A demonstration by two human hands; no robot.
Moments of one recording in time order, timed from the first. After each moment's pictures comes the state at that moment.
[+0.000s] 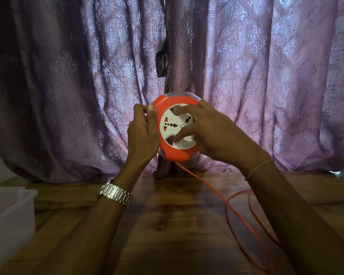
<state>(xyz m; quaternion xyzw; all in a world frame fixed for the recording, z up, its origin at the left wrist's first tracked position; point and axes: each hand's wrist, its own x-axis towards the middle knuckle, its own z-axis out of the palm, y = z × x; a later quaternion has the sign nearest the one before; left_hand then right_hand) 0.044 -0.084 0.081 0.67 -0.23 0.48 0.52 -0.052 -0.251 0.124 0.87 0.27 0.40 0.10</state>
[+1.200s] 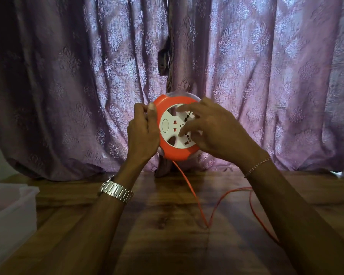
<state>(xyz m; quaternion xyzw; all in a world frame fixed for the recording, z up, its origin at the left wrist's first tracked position) 0.051 -0.081 0.079 0.67 -0.22 0.49 0.51 -0.044 -0.254 0.120 0.81 0.30 0.49 0.08</state>
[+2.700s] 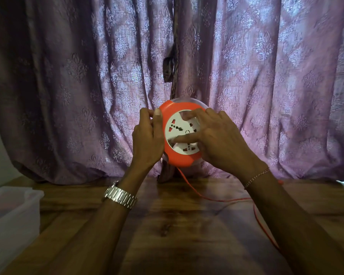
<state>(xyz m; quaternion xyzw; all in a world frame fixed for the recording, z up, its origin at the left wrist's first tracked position) 0.041 -0.080 0.083 0.67 -0.23 0.48 0.52 -0.047 -0.246 0.116 0.86 0.21 0.43 0.16</state>
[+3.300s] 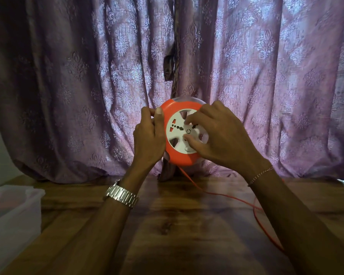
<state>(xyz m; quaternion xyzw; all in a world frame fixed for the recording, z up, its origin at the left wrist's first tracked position) 0.042 -0.082 0.082 0.67 -0.22 0.49 0.51 -0.045 -0.247 0.114 0.82 0.24 0.52 0.04</state>
